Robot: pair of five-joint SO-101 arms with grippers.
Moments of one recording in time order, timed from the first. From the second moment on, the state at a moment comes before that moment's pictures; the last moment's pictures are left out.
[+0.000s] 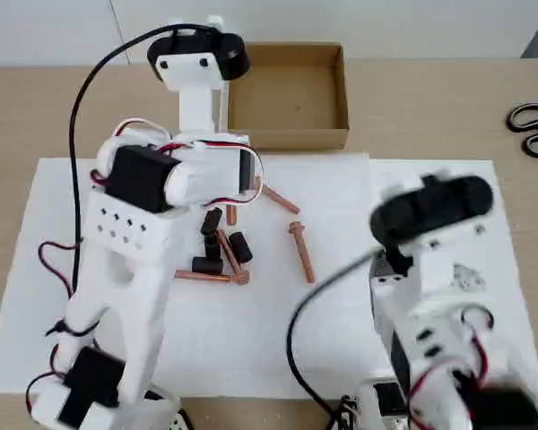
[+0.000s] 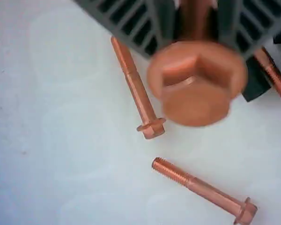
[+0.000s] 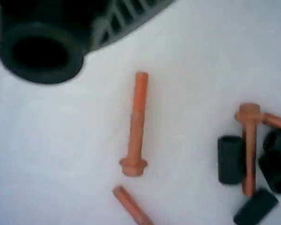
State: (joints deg) left arm 19.6 -7.6 -24.4 99.6 24.7; right arm -6.9 -67.6 17.1 98.0 4.4
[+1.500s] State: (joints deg) left arm 43.3 -20.1 -21.1 83.9 24.7; right arm -24.4 -94.4 53.8 74.1 -6.1
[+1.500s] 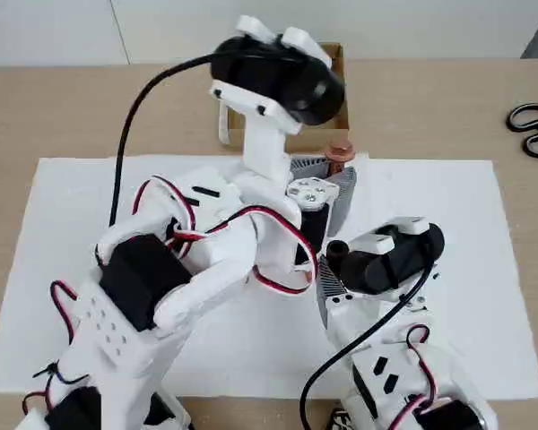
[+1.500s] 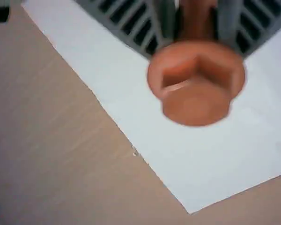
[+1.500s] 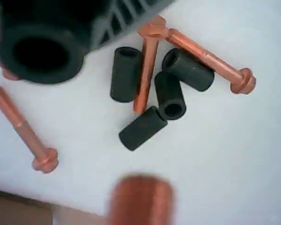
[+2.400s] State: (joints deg) left arm 34.6 -26.2 -5.6 71.9 27.6; right arm -24.5 -94.4 53.8 74.1 -6.1
